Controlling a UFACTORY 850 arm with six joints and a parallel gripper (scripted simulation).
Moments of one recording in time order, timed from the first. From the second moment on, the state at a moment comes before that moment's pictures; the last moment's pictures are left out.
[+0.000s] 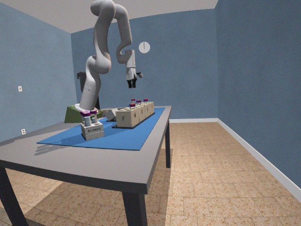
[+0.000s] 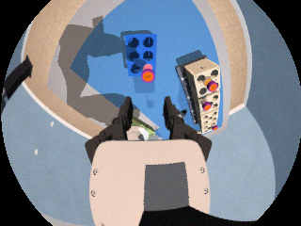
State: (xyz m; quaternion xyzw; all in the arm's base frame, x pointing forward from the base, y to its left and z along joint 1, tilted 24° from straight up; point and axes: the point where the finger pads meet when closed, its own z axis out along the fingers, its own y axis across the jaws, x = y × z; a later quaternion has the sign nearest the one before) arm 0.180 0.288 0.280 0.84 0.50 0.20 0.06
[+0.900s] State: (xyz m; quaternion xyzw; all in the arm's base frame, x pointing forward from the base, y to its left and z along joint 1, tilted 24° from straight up) arm 0.199 0.292 0.236 0.84 0.50 0.20 0.06
